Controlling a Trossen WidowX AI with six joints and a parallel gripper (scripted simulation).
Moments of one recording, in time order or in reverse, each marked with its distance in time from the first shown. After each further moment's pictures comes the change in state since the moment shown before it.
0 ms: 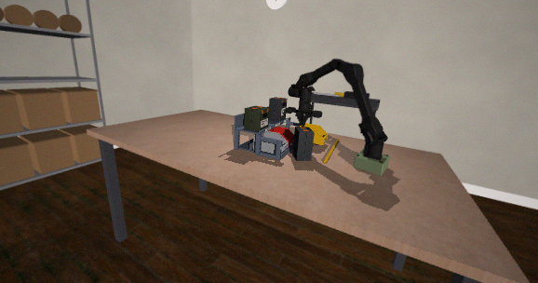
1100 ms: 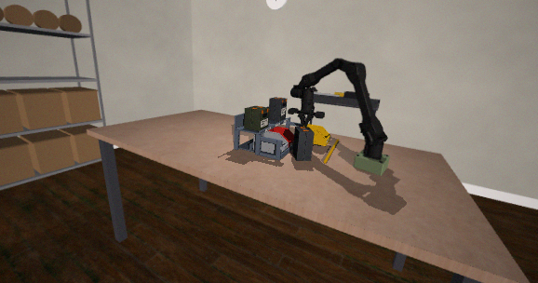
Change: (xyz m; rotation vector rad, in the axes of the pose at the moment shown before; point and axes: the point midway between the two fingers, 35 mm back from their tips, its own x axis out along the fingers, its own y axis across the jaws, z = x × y) arm 0.002 -0.014 0.000 0.006 0.002 -0.004
